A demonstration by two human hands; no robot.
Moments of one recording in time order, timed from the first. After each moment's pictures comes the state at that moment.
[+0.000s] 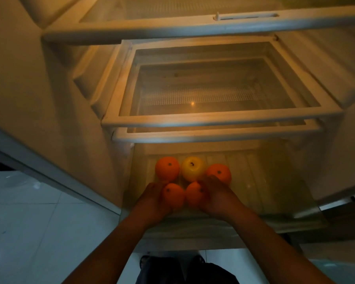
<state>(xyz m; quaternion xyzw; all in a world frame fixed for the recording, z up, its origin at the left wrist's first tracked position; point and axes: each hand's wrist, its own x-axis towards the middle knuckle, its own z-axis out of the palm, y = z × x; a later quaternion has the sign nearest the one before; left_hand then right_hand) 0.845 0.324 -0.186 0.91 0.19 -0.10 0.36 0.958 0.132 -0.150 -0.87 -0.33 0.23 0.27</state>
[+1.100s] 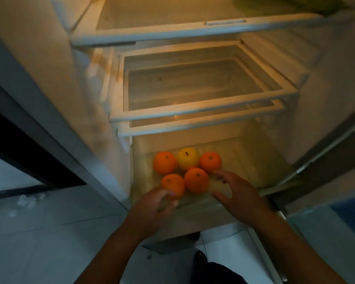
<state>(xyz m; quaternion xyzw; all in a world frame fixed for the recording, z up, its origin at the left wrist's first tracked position) 0.788 0.311 -0.114 0.93 0.07 -0.06 0.37 0.882 0.085 -0.089 -0.91 -0.25 0.09 0.33</state>
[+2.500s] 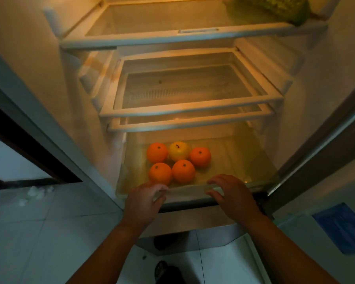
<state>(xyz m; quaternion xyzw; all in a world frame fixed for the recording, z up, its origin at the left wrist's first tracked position) 0.796 0.275 -0.120 0.95 0.11 0.07 0.30 0.912 0.045 -0.122 -0.90 -0.34 0.01 0.27</state>
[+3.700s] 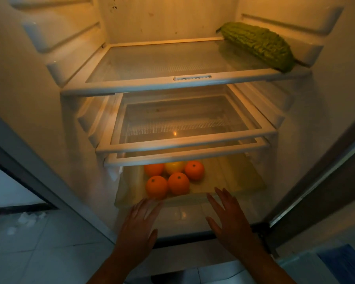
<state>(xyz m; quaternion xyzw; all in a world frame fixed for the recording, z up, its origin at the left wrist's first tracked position) 0.809 0.299 -0.141 0.99 0.00 0.10 0.13 0.934 0.049 -0.158 -0.90 -0.35 -0.13 0.24</state>
